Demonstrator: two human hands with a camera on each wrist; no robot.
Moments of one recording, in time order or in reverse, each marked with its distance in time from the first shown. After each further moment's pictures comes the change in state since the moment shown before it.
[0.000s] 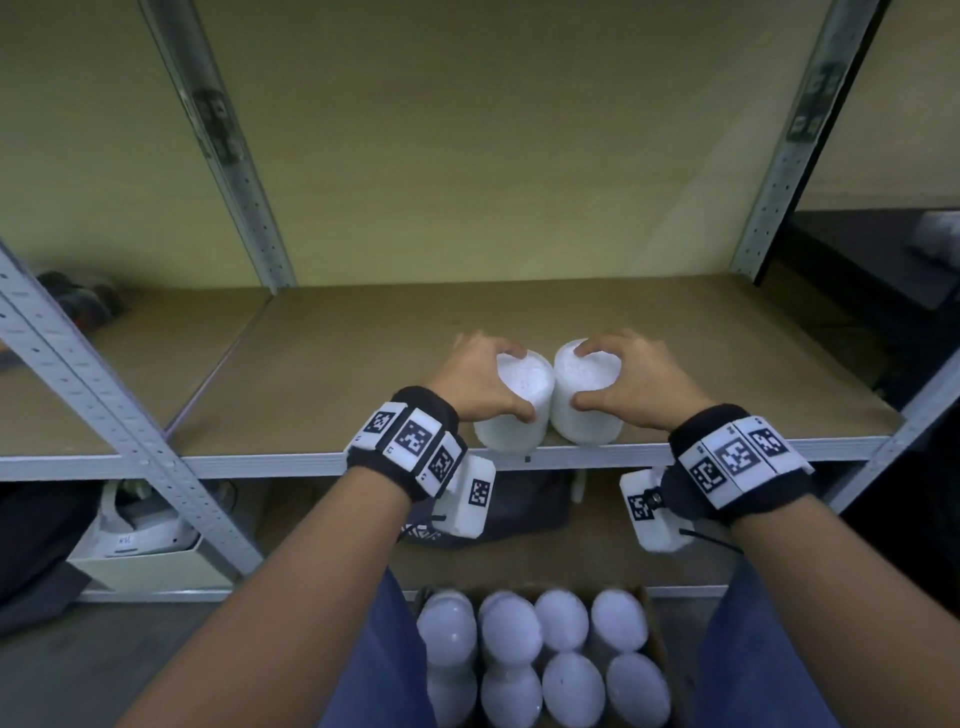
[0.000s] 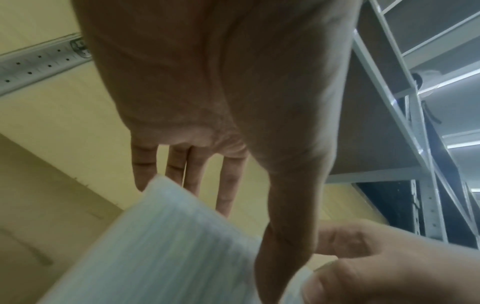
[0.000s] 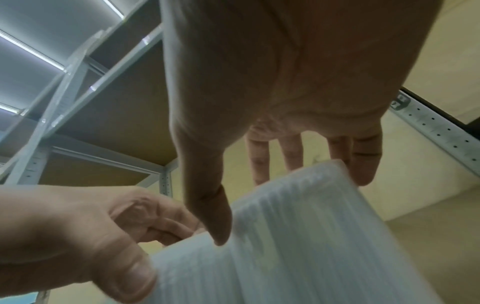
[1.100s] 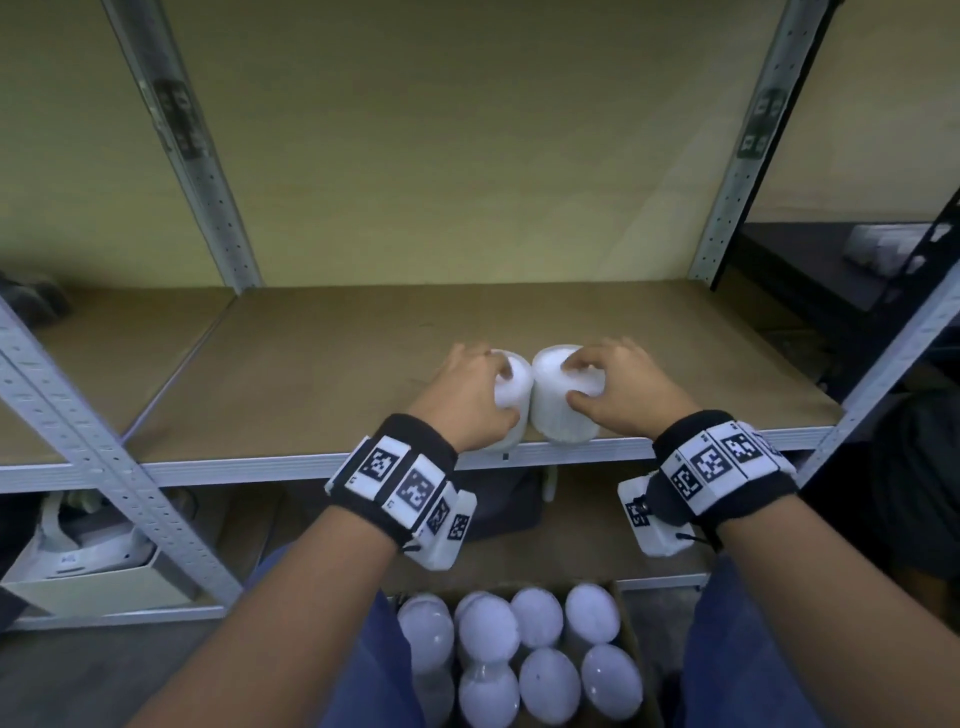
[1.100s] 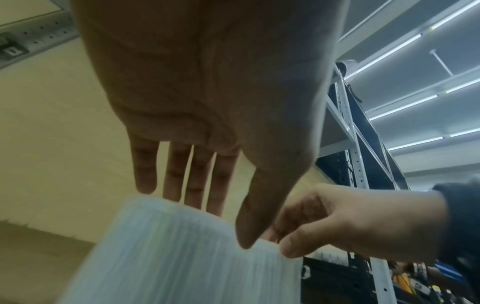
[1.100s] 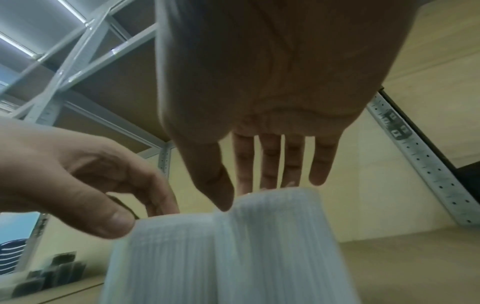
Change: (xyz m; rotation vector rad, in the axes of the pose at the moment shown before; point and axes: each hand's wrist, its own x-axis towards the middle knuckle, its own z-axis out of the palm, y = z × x) left_hand -0.021 0.004 0.013 0.148 0.133 0.203; right_hand -0.008 0.012 0.005 -0.174 0.069 -0.080
